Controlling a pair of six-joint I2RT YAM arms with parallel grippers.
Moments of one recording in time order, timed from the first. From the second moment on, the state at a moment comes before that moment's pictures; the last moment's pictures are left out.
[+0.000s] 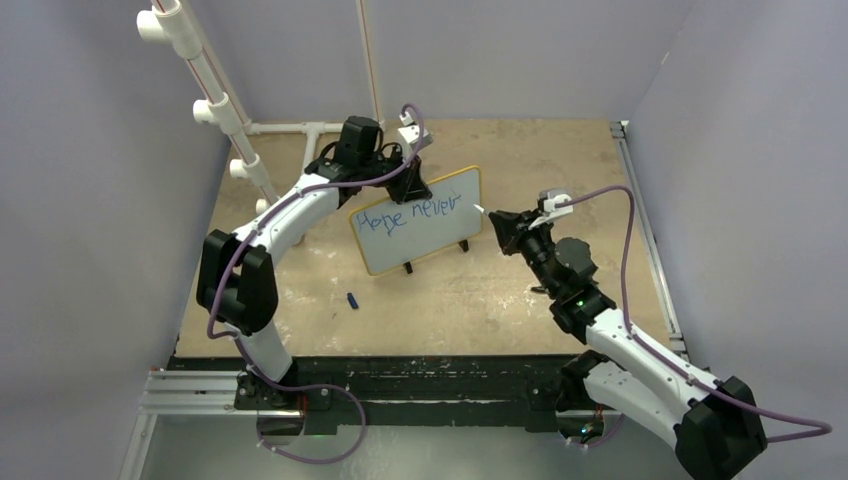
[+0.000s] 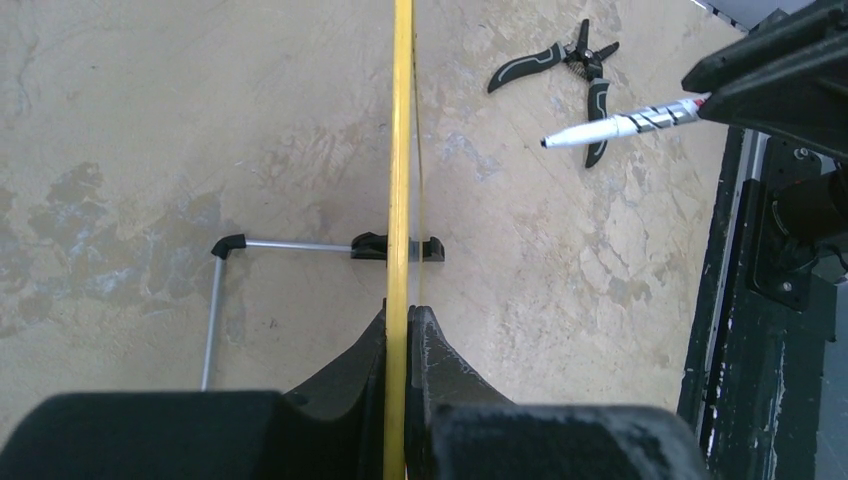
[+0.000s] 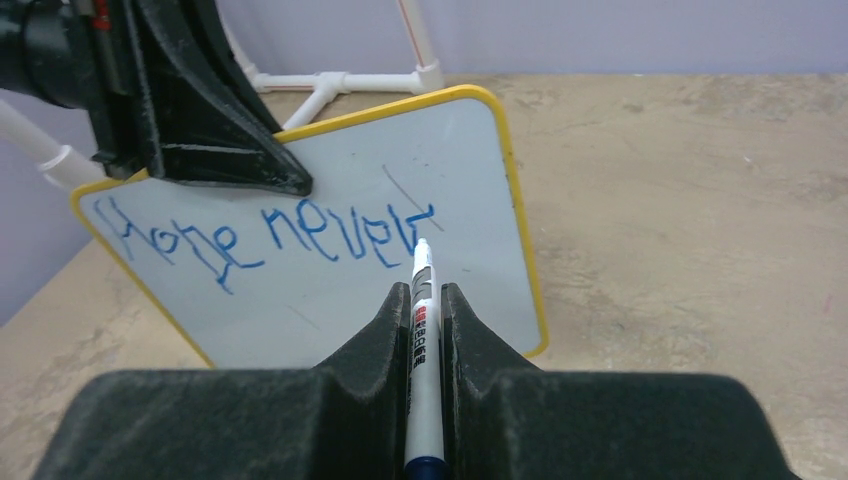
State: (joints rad) left arm -0.44 1.74 1.45 -0.32 0.73 0.18; right arm 0.54 0.87 0.45 0.46 0.13 0.28
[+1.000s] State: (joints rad) left arm -0.46 1.79 1.52 -0.26 0.62 0.03; right arm 0.64 0.83 0.42 0.50 -0.09 0.36
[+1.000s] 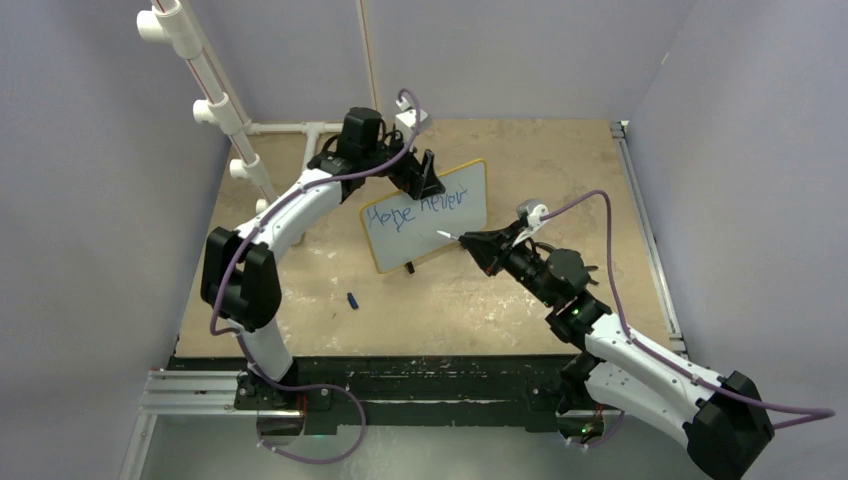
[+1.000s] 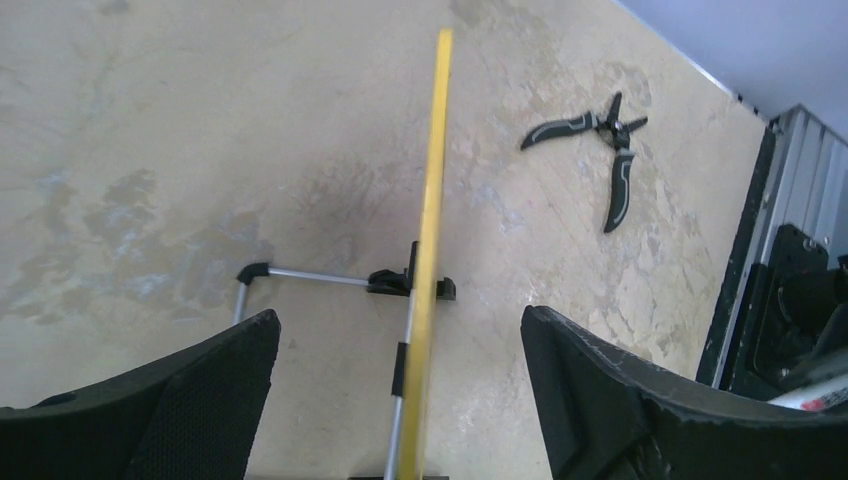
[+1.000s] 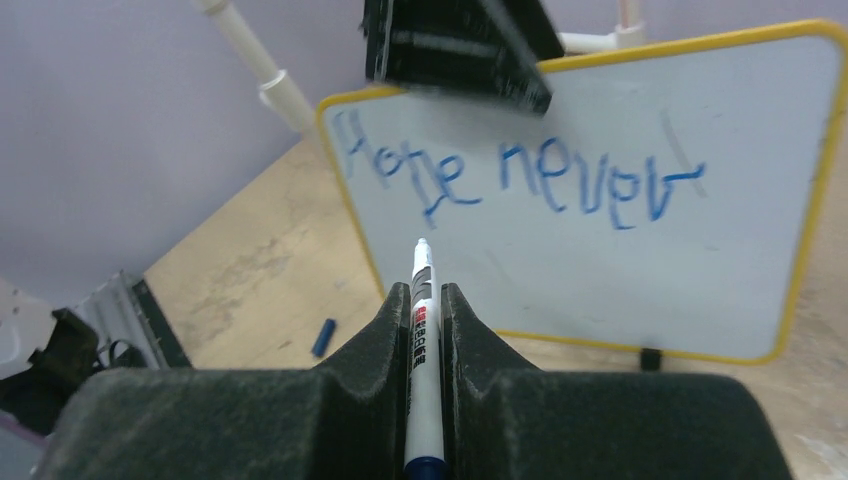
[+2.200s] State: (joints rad) left arm -0.26 1.13 0.88 -0.30 0.36 -0.07; right arm 0.89 1.47 0.53 0.87 0.01 0.43
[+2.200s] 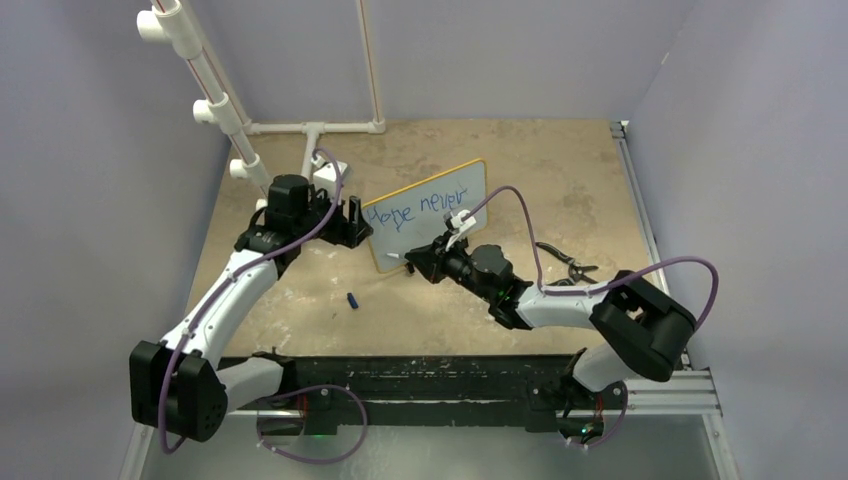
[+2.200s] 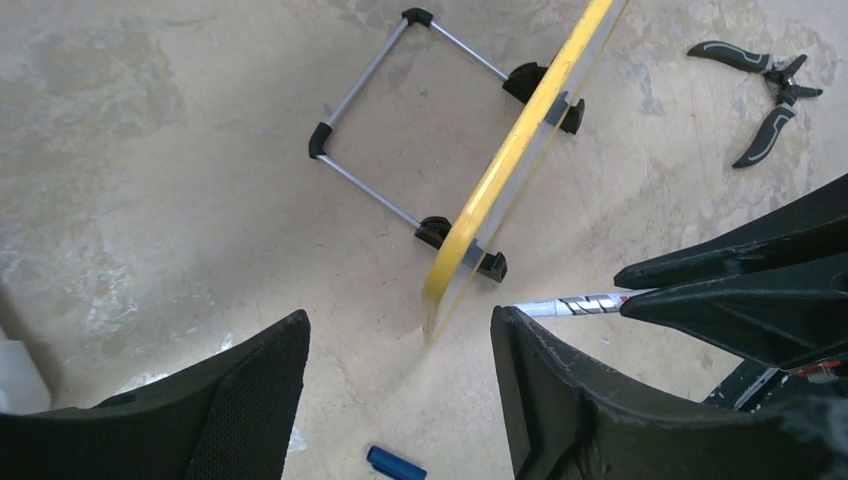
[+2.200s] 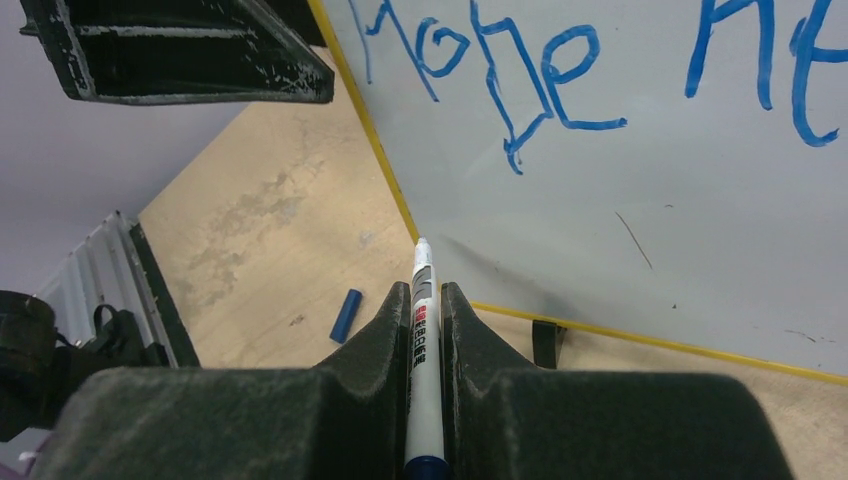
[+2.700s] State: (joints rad) left arm -0.26 1.18 0.86 -0.26 0.42 -0.06; right arm 0.90 1.54 0.55 0.89 0.11 0.43
